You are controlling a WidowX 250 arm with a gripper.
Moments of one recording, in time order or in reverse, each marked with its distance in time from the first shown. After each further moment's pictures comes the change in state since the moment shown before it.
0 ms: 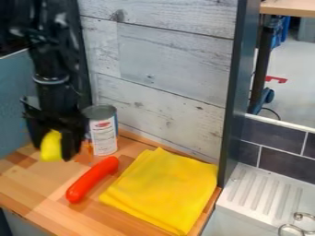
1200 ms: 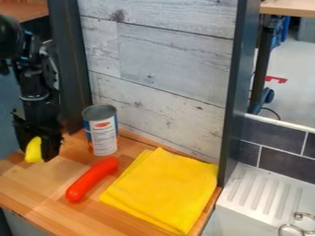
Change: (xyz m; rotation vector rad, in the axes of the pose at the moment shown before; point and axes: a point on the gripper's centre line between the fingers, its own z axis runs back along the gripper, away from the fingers) arm 0.042 0.067 -0.067 0.010 0.016 -0.038
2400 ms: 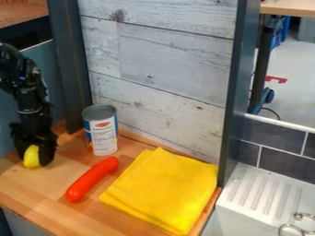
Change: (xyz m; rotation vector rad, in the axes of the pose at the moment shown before) arm 0.031 0.043 -0.058 -0.069 0.012 0.088
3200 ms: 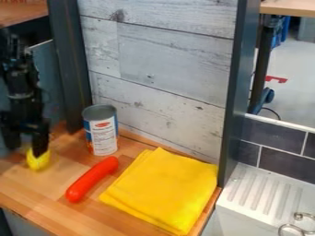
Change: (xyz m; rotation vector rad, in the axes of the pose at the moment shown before) arm -0.020 -0.002 0.043 0.022 0.037 0.069
